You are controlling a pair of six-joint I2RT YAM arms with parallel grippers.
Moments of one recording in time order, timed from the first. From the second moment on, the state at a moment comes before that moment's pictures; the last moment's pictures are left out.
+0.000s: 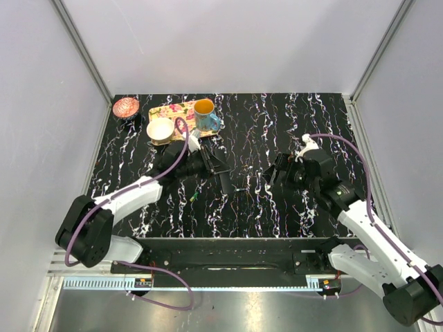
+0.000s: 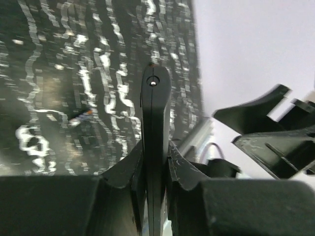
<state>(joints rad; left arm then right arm) -0.55 1.35 0.70 0.30 0.48 -1.04 0.49 0.87 0.79 -0.46 -0.13 0.66</state>
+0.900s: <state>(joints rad) -0.58 2.06 1.50 -0.62 -0.22 -0.56 0.49 0.87 0.76 -0.52 -0.02 0.60</state>
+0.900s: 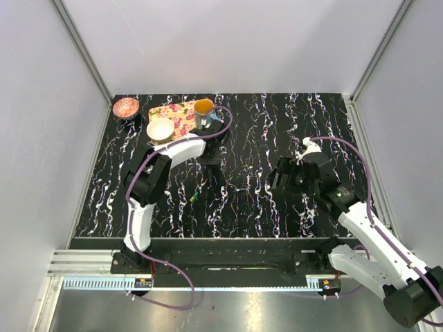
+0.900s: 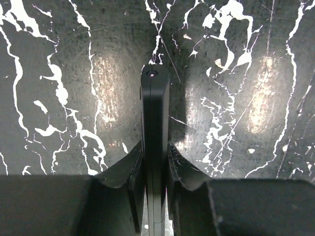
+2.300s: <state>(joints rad) -0.70 1.95 1.54 -0.65 -0.26 -0.54 0.49 0.85 0.74 -0.52 -0.02 0.59</state>
